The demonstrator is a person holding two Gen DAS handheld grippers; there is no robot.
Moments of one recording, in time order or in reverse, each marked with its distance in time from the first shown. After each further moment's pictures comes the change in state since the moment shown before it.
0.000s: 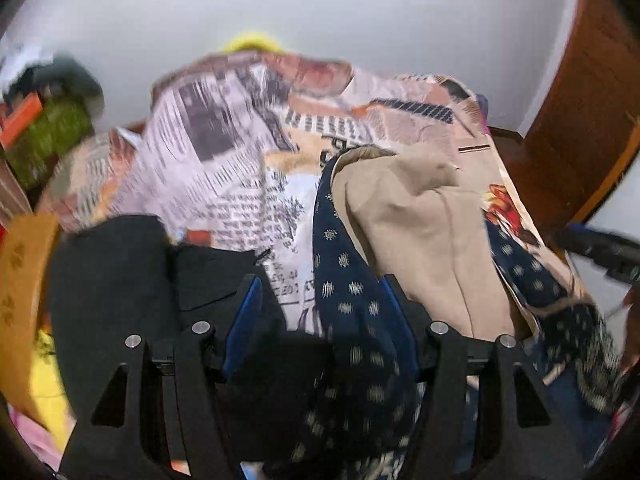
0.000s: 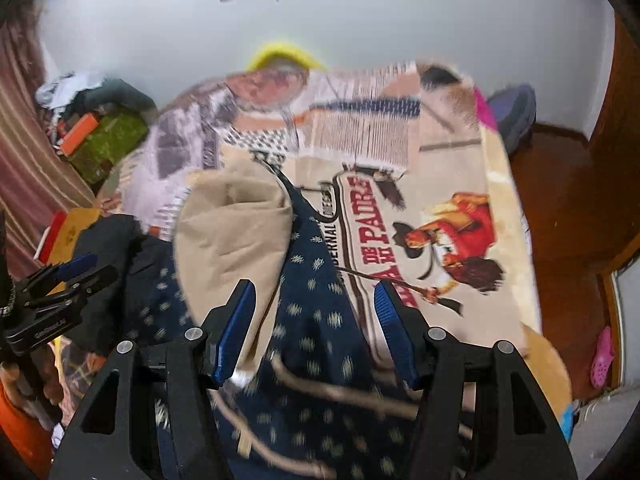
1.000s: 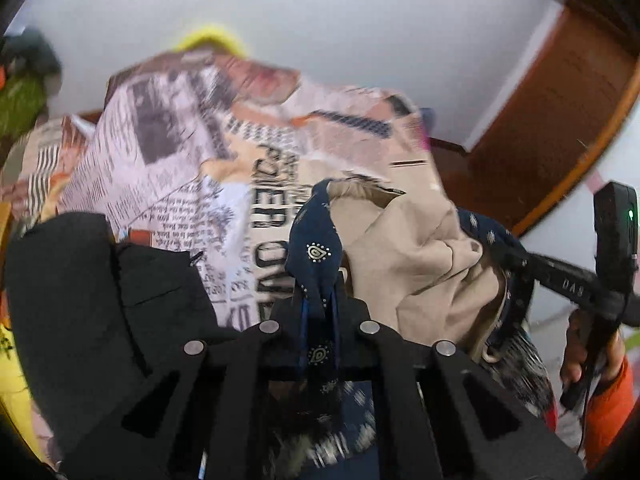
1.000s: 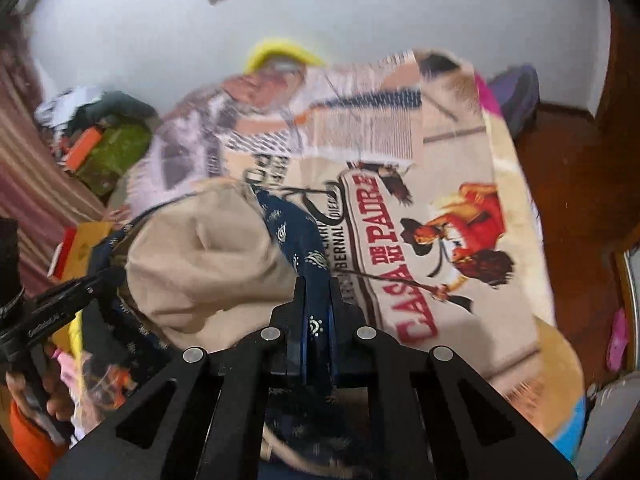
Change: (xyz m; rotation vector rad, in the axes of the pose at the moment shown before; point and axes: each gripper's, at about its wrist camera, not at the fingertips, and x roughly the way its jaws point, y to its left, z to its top) left arm -0.061 -0.025 0.004 0.002 -0.029 -0.247; right arm -0.040 -0.002 0.007 0.041 -0.007 0.066
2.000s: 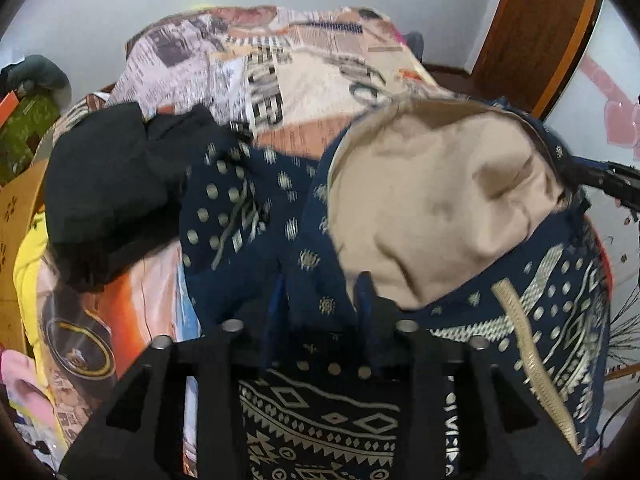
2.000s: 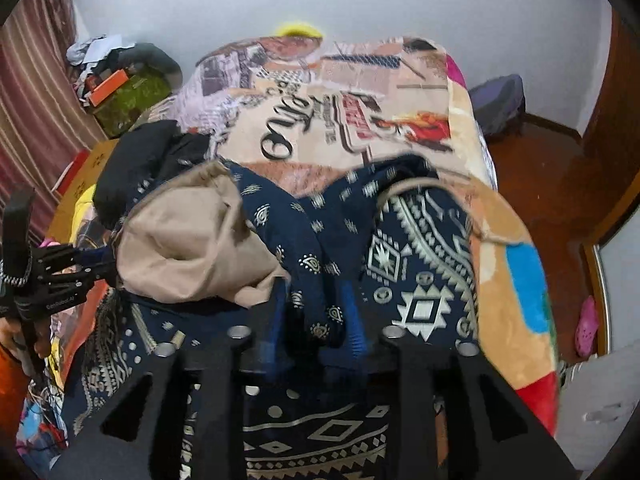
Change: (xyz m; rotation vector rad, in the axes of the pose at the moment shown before) left arm -0.049 -0.040 -0.207 0.164 0.125 0.146; right arm -0.095 -0.004 -0.174 -0.145 0.016 -0.057
